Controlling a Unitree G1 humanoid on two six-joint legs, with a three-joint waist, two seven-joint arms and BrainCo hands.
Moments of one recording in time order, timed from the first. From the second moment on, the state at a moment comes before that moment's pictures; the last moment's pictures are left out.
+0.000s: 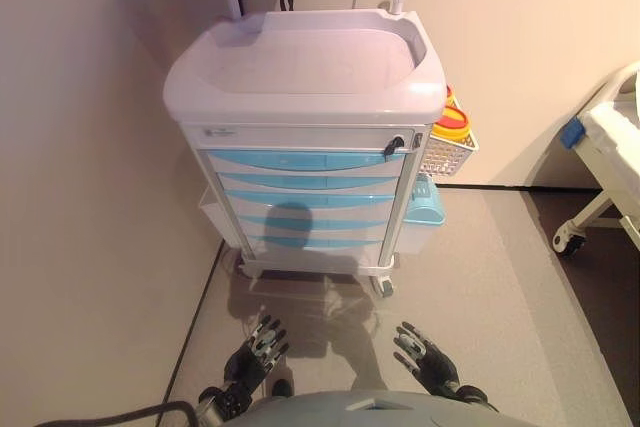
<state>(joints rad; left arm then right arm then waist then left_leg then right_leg) 0.17 0.21 -0.32 0.92 -1.04 -0.15 -0.53 0.19 -0.25 0.33 0.89 0.80 -0.22 0.35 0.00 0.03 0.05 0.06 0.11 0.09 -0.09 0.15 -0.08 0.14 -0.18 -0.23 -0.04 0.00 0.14</state>
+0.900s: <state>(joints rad) 0.17 0.21 -0.32 0.92 -1.04 -0.27 -0.49 0.19 -0.25 0.33 0.89 0.80 -0.22 0.35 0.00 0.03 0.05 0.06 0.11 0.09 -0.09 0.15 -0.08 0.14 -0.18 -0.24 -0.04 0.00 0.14</state>
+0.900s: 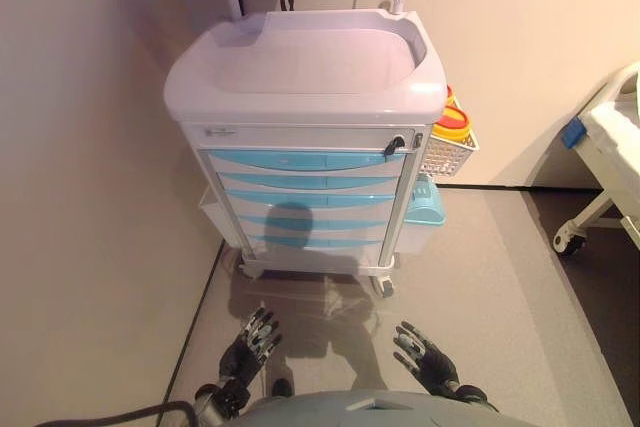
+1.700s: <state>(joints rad) 0.19 0.21 -0.32 0.92 -1.12 -0.12 -0.56 0.19 -0.26 0.32 0.90 0.80 -0.22 0.35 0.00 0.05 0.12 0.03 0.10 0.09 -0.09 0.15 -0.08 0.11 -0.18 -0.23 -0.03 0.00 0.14</state>
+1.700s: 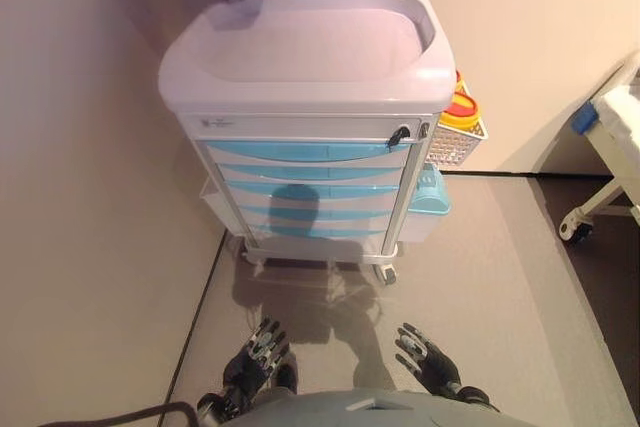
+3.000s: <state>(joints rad) -0.36 0.19 -0.27 0.88 -1.65 -0.07 -0.69 -0.09 -0.29 0.39 0.73 0.84 -0.24 0.29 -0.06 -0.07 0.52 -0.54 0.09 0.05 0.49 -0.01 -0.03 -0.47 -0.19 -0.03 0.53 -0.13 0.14</state>
